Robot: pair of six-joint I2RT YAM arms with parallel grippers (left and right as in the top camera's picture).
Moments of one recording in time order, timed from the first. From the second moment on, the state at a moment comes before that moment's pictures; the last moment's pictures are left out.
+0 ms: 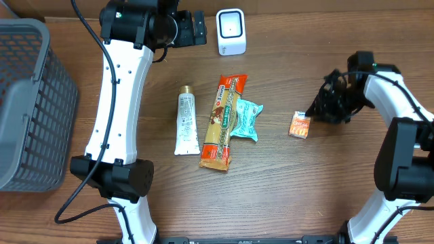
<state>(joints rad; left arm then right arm) -0.21 2.02 2.39 -1.32 0.07 -0.30 -0.09 1.97 1.37 -1.00 -0.48 0.10</state>
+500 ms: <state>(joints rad) -0.21 2.02 2.39 -1.32 0.07 -0.30 -0.08 1.97 1.20 -0.79 -0.49 0.14</state>
